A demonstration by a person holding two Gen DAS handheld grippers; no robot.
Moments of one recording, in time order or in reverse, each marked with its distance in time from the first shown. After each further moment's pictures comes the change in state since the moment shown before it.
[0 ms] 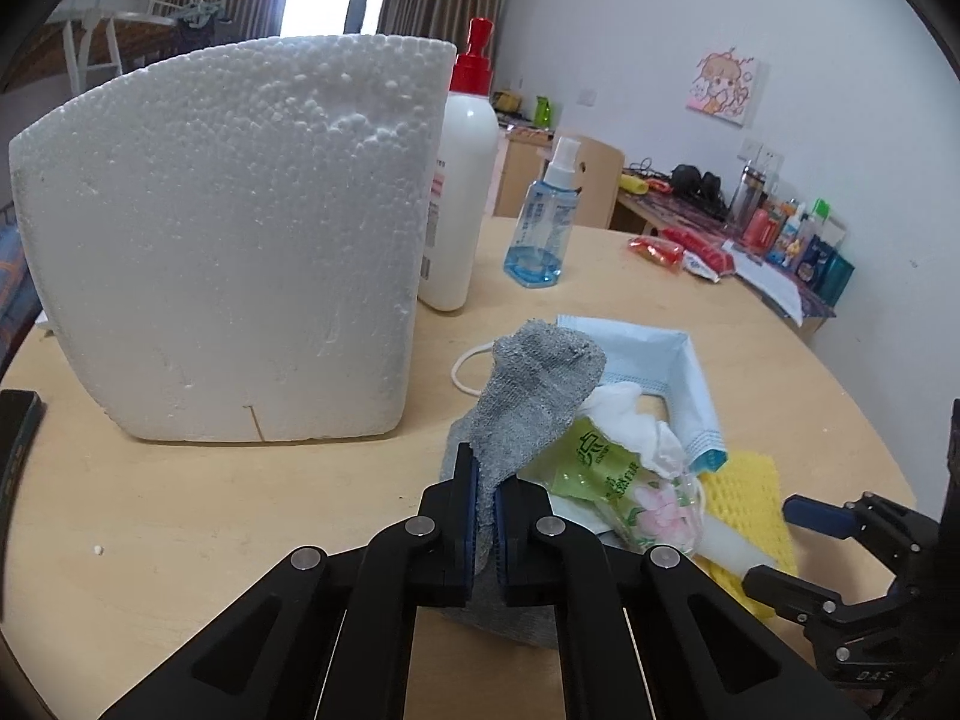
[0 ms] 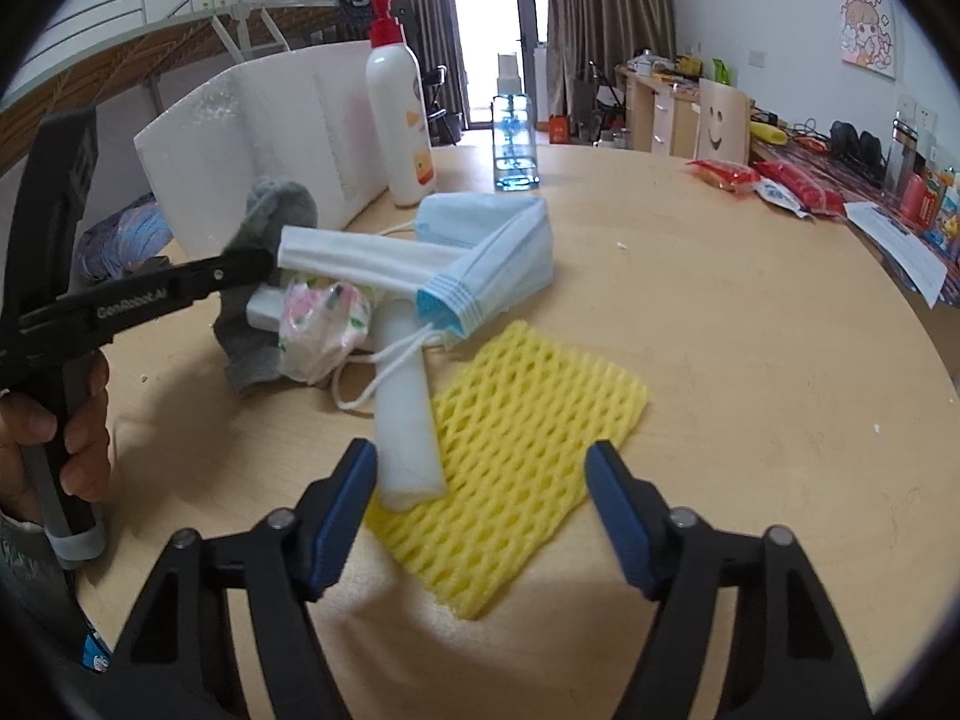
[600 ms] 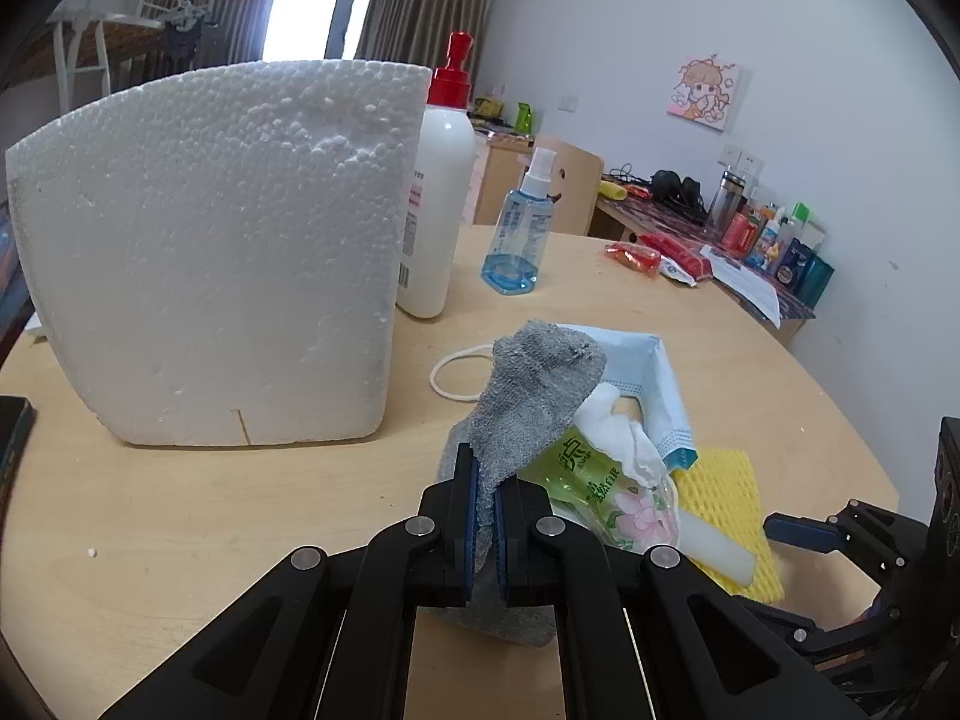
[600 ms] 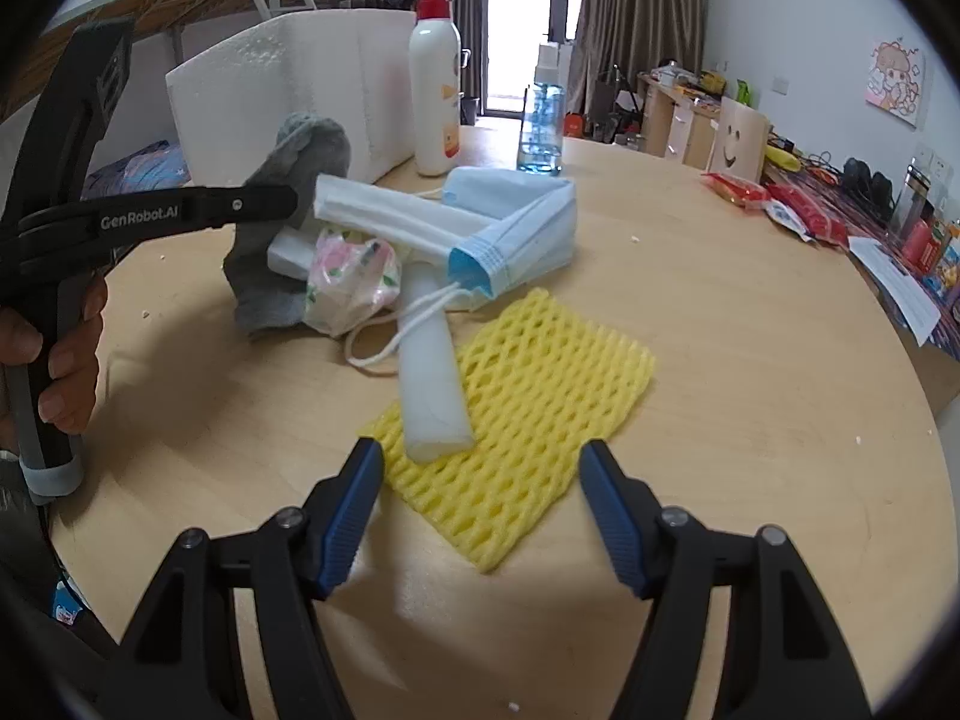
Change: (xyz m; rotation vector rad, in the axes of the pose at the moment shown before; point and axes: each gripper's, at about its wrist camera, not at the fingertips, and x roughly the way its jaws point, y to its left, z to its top) left arm -0.006 -0.003 0.001 0.014 -0.015 -0.046; right arm -0.005 0.013 -0.011 -0.120 0.036 -0.043
